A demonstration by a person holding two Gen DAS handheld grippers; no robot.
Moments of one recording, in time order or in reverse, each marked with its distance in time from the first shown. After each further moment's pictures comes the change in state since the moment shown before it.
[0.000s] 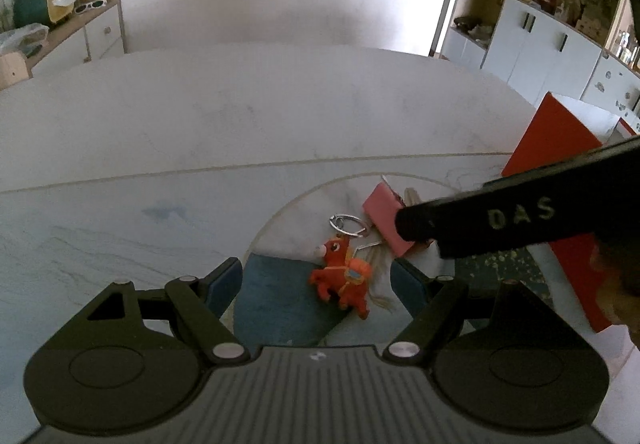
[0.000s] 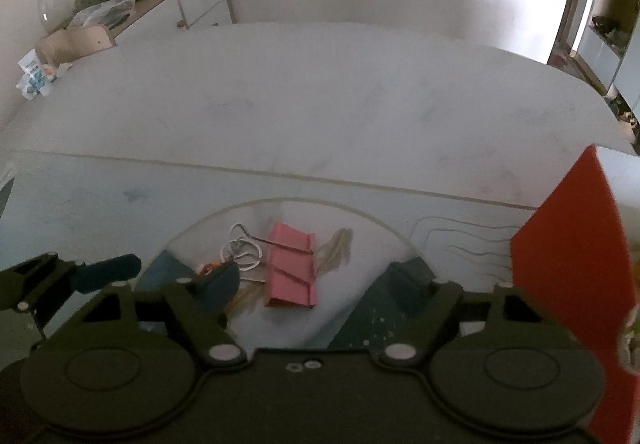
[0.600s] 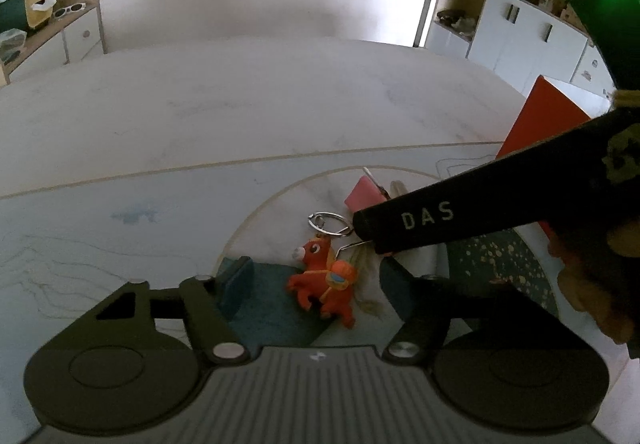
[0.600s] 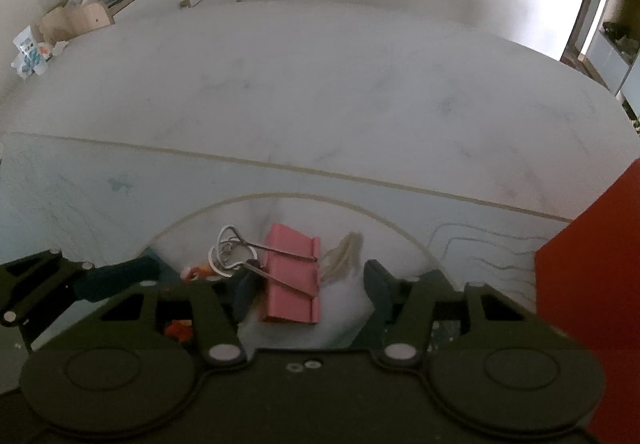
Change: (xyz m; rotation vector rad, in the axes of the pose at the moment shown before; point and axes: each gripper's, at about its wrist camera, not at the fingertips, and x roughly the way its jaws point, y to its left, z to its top) left arm 0.016 -0.006 -0.003 0.045 -0.003 -0.036; right arm 0.027 0.007 0.005 -0.049 0.033 -0.010
